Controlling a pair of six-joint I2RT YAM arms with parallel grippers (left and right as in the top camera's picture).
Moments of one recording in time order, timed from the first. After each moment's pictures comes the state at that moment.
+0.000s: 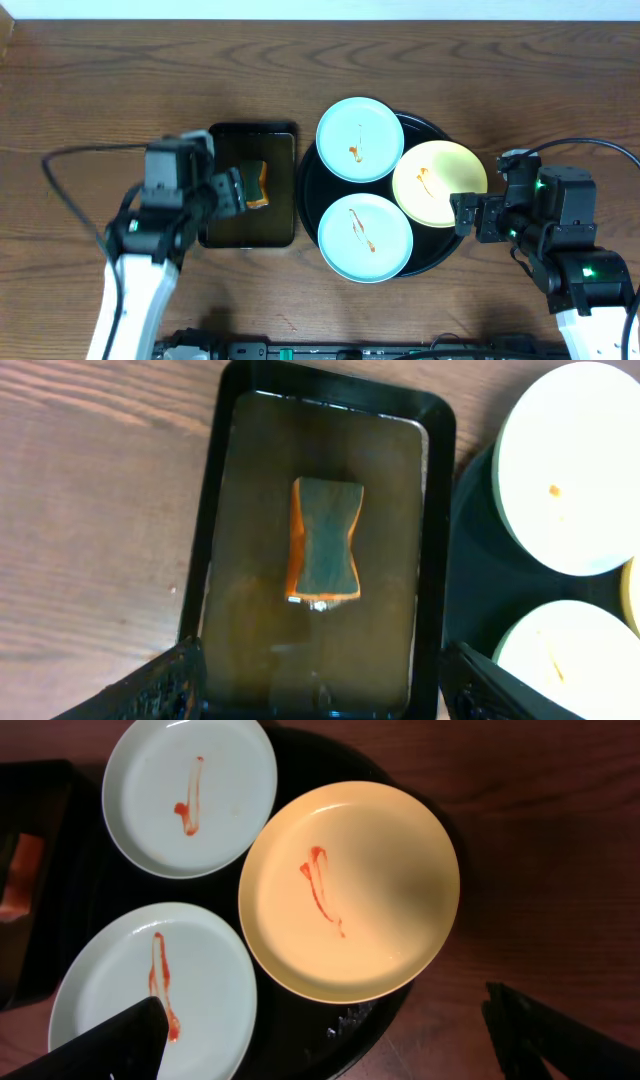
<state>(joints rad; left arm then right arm) -0.09 1.11 0.95 -0.81 0.07 -0.26 0.06 0.89 0.85 -0.82 -0.18 0.09</state>
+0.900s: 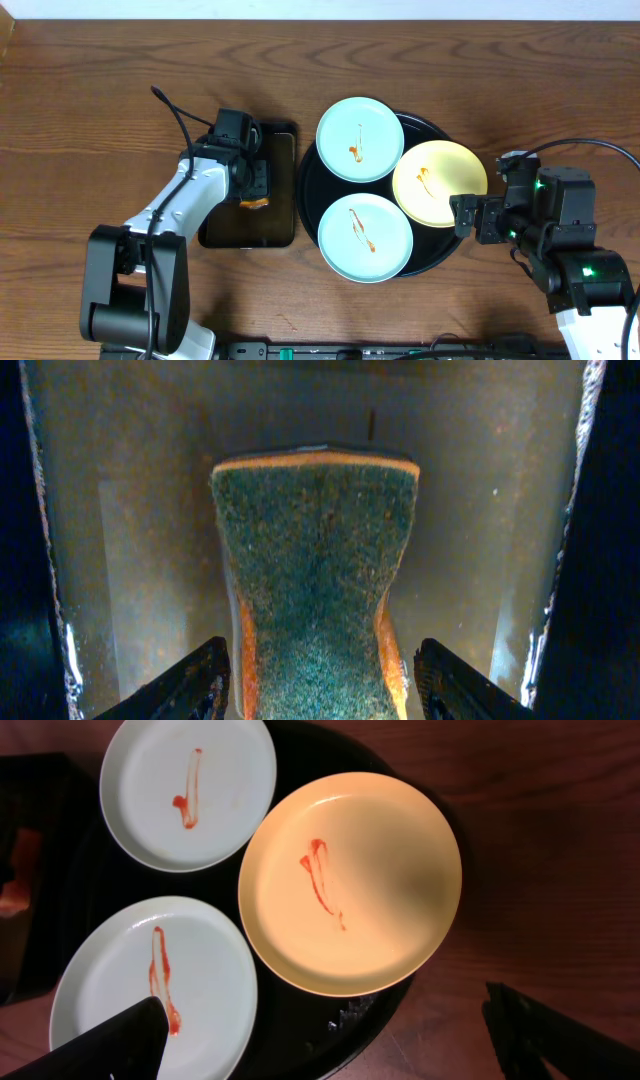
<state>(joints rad) -0.16 1.70 0.99 -0.60 0.03 -0.21 0.06 0.89 0.85 -0.83 -0.19 0.09</state>
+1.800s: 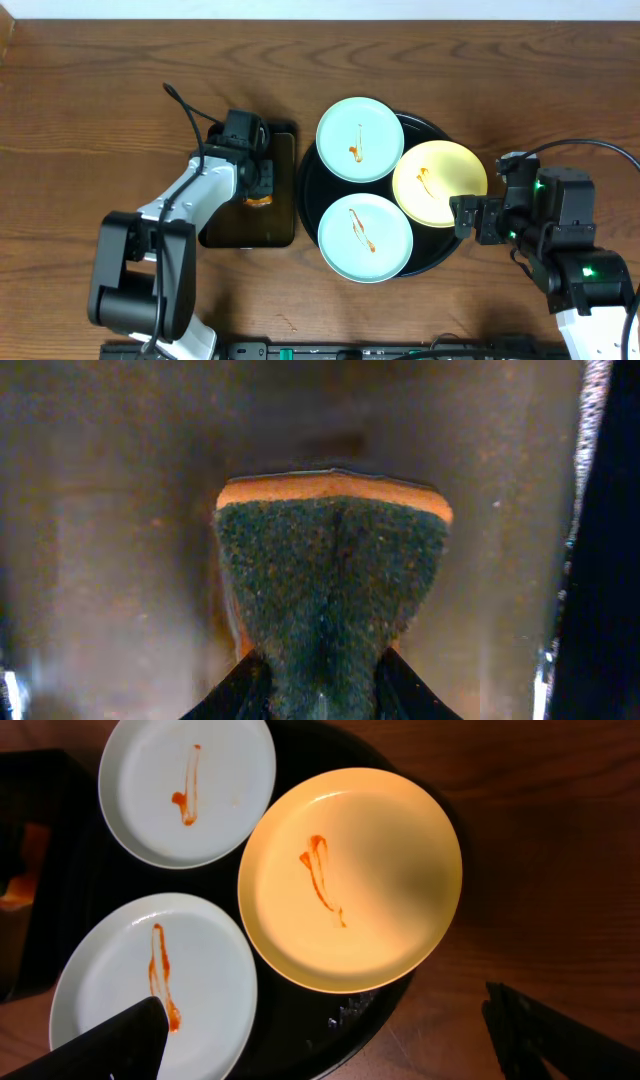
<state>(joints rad) -0.19 1.76 0.99 -0.52 0.02 -0.20 0.06 0.89 0.85 -0.84 -0.19 0.09</state>
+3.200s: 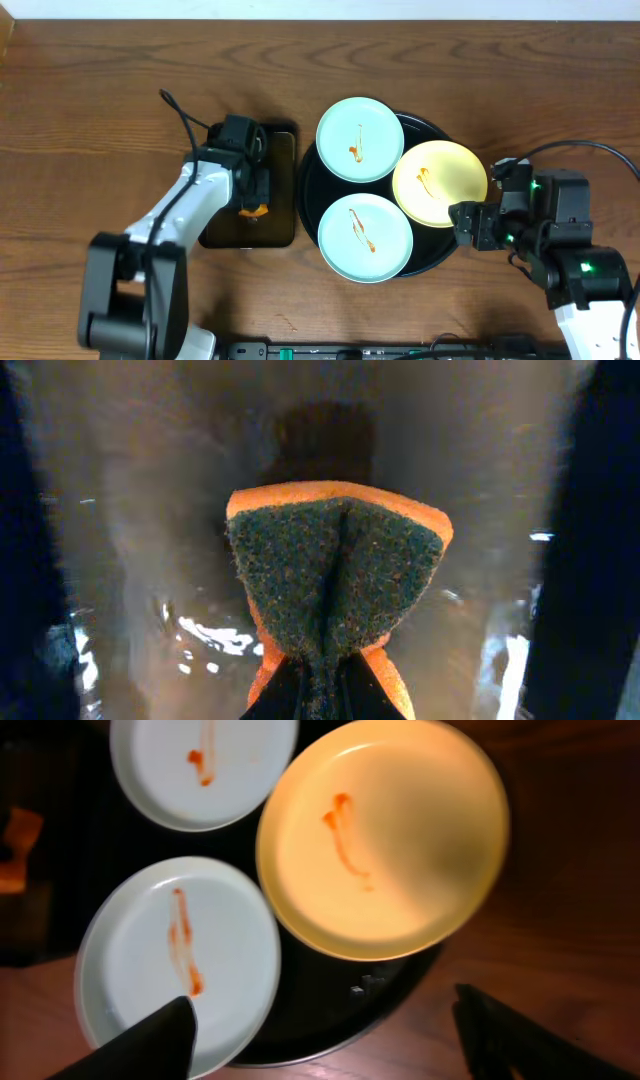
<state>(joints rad) -0.19 1.65 0.98 -0.68 0.02 -0.20 0.06 0.92 0.85 -0.90 -0.25 0.10</state>
